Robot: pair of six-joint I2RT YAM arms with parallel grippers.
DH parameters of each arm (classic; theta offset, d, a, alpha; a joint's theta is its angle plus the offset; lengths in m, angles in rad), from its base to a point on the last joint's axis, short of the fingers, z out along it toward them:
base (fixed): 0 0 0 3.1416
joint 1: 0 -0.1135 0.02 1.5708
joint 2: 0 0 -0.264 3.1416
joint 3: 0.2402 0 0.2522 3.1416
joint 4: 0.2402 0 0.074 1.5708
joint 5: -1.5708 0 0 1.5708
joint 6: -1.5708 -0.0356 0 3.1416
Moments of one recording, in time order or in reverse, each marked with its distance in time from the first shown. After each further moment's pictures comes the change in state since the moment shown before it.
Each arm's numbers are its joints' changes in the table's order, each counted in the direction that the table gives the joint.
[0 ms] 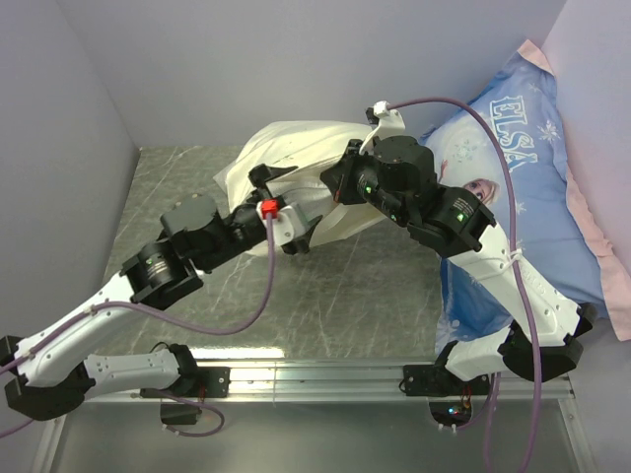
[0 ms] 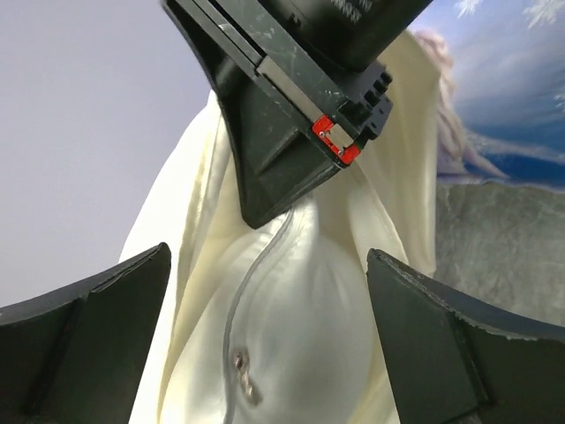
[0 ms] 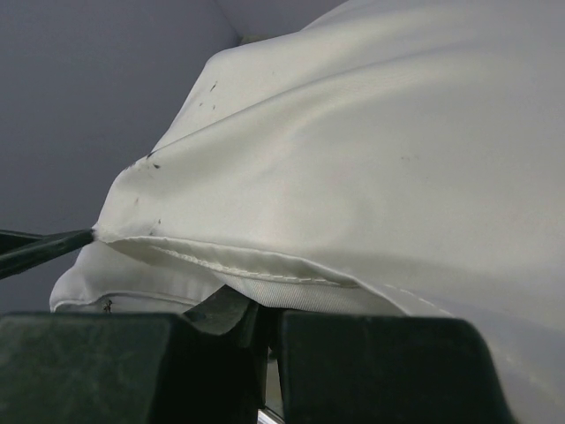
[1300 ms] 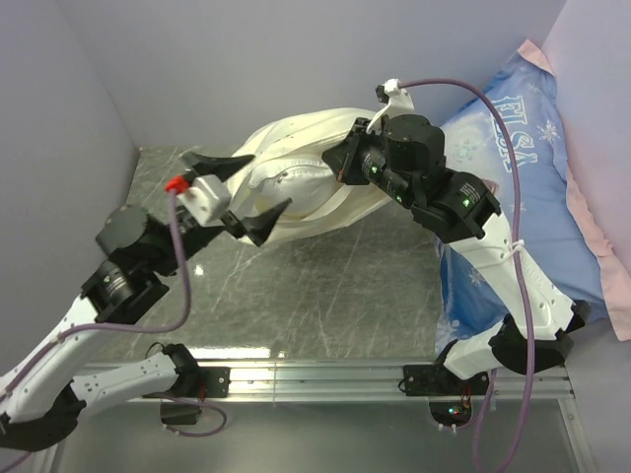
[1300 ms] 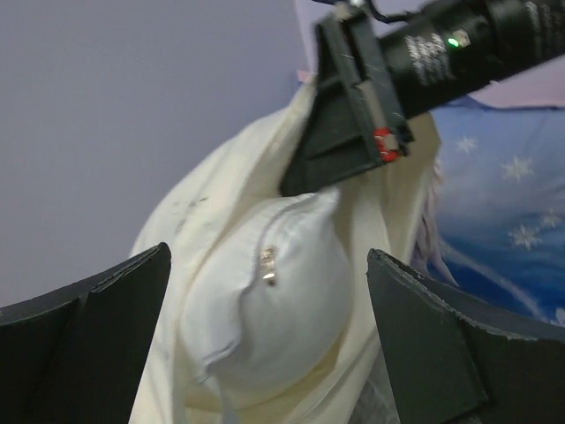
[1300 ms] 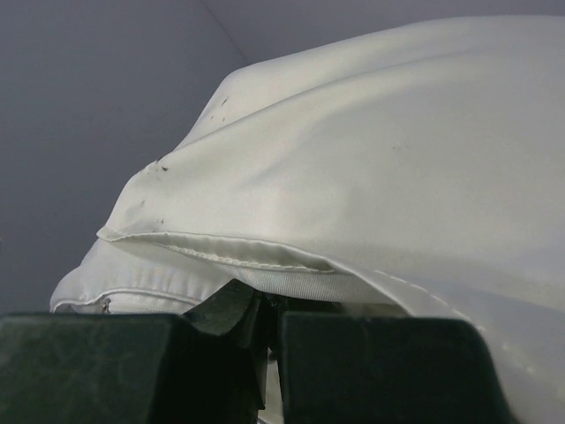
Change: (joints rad) left arm -0.187 -0.207 -0.077 -0.131 -0.063 0.396; right arm 0.066 0.060 0.132 0.014 0.053 -0.012
